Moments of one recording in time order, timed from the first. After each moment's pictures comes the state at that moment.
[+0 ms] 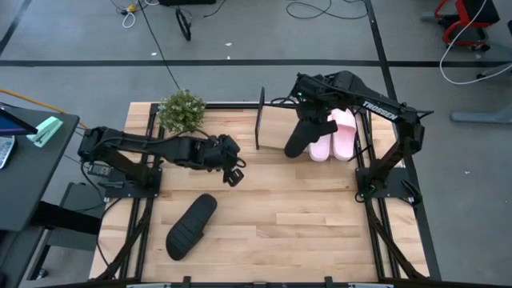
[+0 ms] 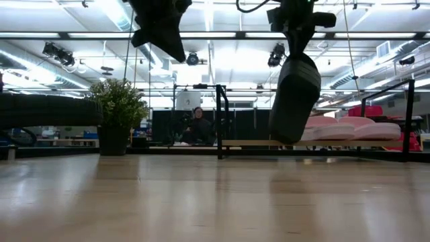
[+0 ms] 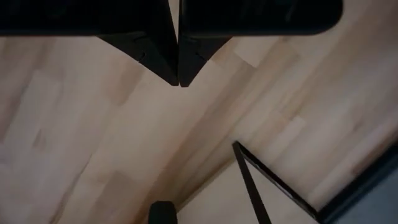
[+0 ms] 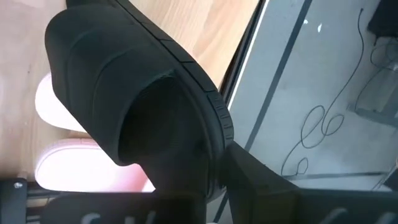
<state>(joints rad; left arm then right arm) -0.08 1.47 1.27 -0.74 -0.38 -0.59 -0.42 1.64 1.84 -1.54 0.38 -0.72</state>
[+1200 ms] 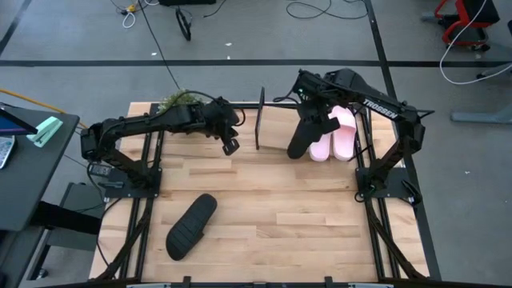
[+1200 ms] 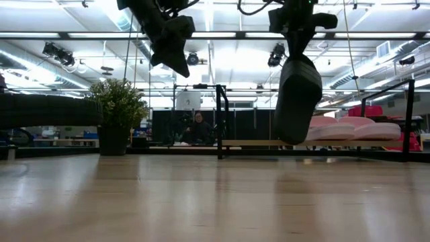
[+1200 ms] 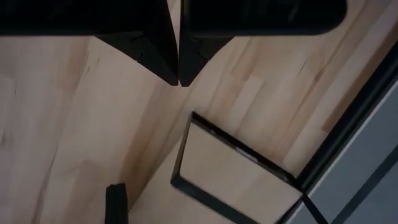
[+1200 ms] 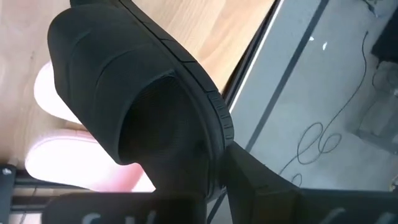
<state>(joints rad) 0.32 1.48 1.27 -0.66 -0.05 -0.13 -0.45 1.64 1.84 -1.52 0.32 -0.85</state>
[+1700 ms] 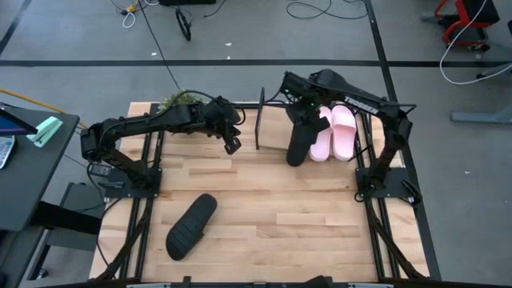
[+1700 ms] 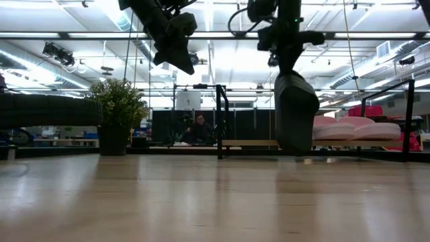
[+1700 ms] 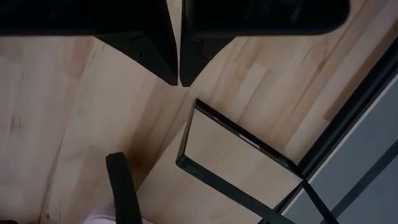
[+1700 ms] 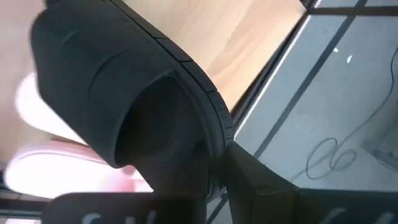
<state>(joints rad) 0.32 1.48 1.27 -0.62 -0.05 -0.15 -0.49 1.77 1.84 -1.47 0.29 -0.95</state>
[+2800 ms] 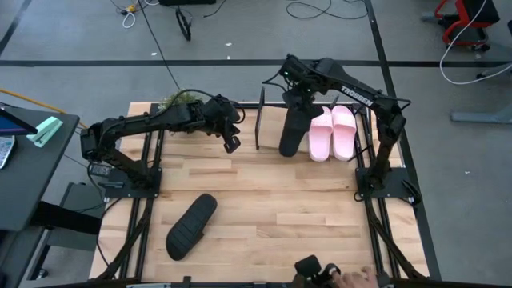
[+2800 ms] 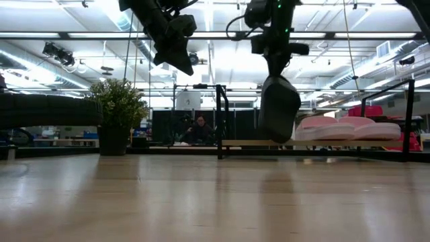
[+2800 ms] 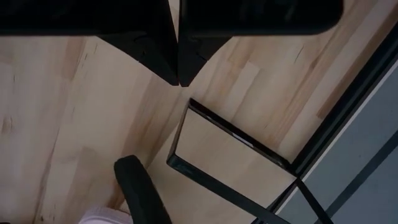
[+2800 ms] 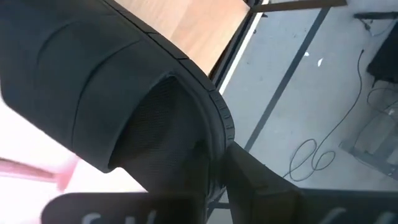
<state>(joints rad) 0.34 1.48 1.27 -0.62 -0.05 -0.12 -0.59 1.85 1.95 -1.36 0.26 -1.05</state>
